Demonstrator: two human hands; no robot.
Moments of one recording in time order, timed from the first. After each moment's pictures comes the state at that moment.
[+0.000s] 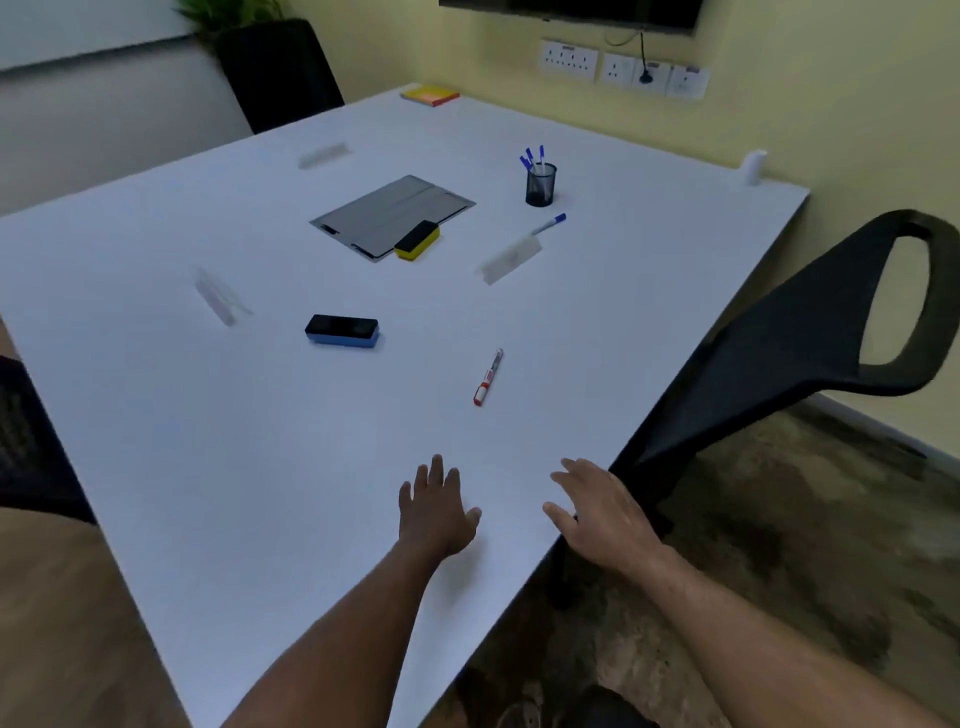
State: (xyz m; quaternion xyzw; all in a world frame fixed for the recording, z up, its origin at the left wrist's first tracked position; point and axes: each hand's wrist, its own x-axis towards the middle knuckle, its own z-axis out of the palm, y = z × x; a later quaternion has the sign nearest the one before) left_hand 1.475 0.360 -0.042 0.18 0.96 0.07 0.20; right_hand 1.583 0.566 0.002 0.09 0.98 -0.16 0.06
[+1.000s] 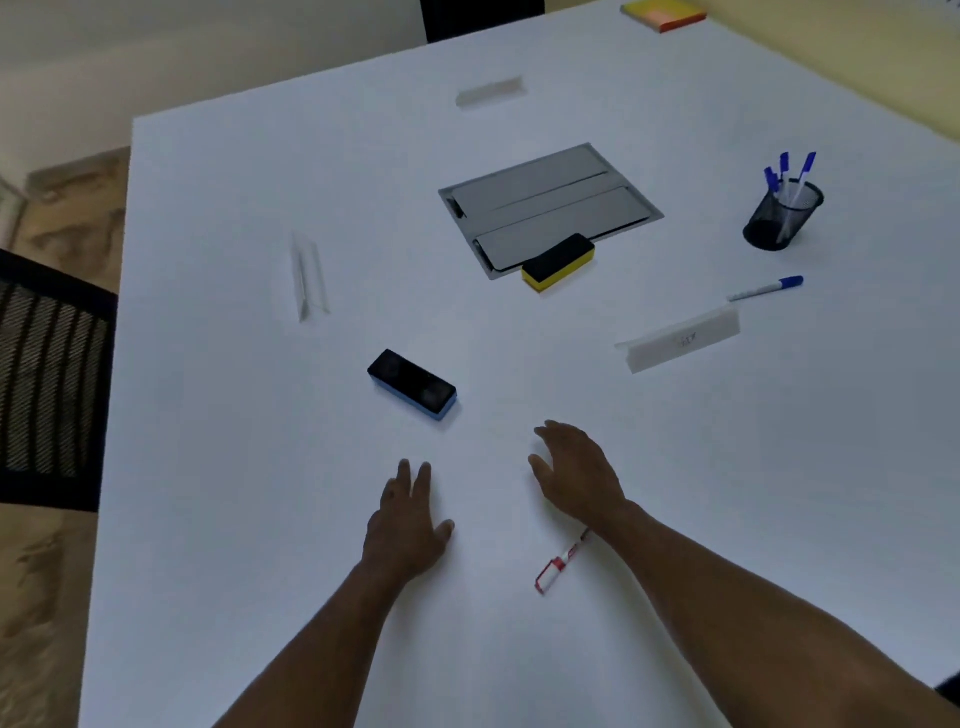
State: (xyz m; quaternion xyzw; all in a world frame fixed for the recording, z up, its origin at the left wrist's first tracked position) left_hand 1.229 0.358 -0.061 -0.10 0.96 0.17 0.22; right_hand 1.158 0.591 -0.064 -0.10 0.96 -0.22 0.09
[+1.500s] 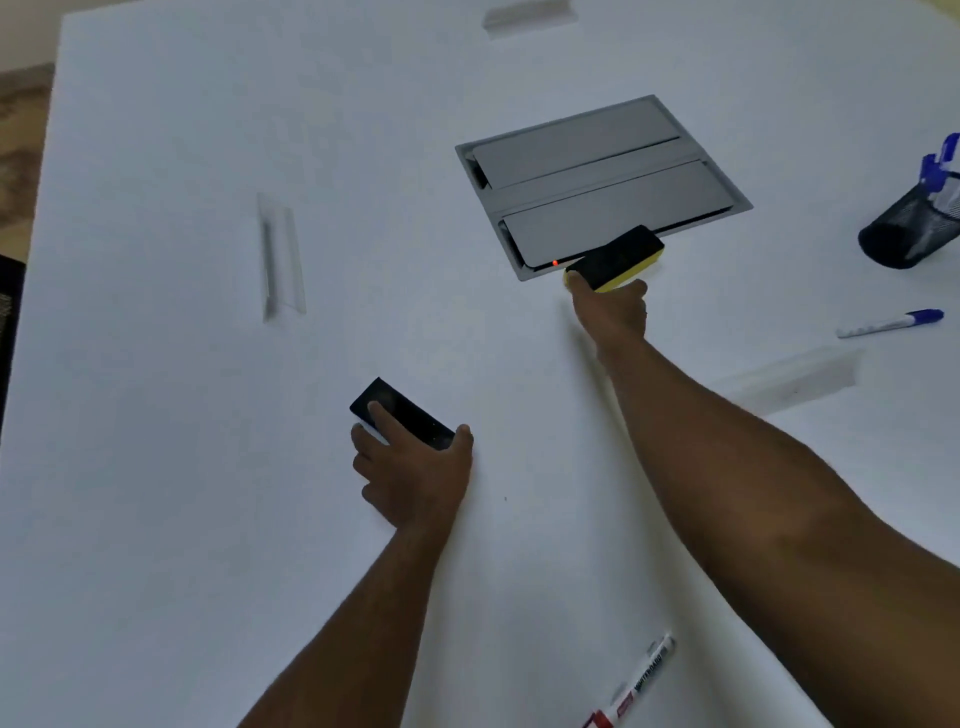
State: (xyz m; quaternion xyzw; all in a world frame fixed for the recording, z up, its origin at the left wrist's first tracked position) left_hand 1.055 0.379 -0.081 -0.41 0.87 0.27 0.02; right_hand 0.856 0.548 -0.074 0.30 0.82 -0.48 0.07
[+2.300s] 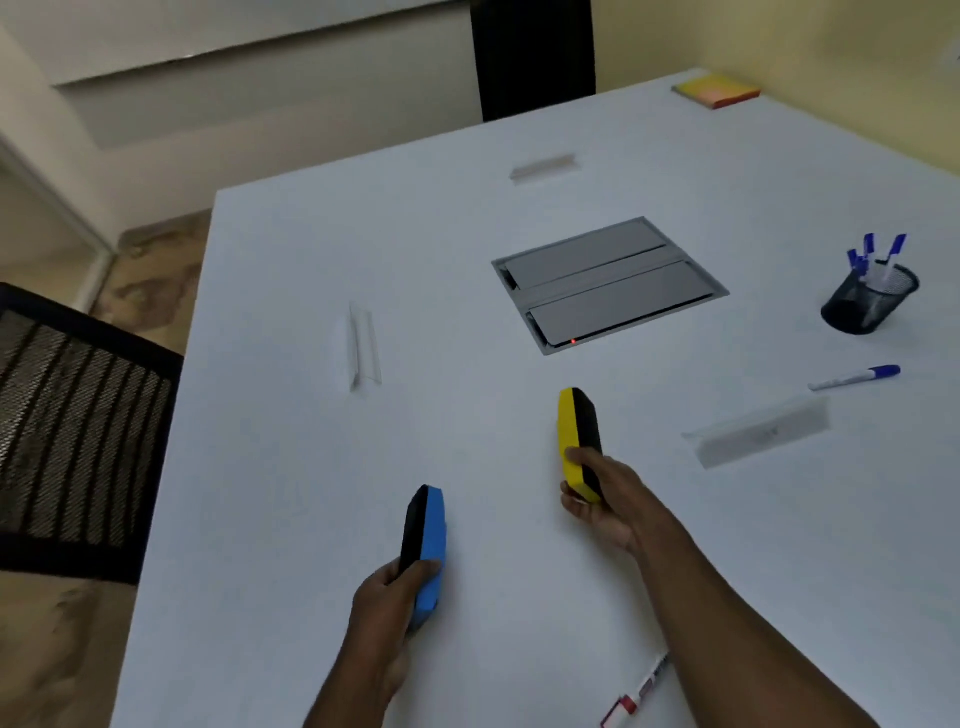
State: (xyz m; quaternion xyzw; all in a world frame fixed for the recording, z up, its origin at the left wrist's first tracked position) left_hand 1.196 0.307 -0.026 -0.45 0.58 0.67 0.08; right_hand 1.045 0.549 -0.034 0.26 0.51 -0.78 0.27
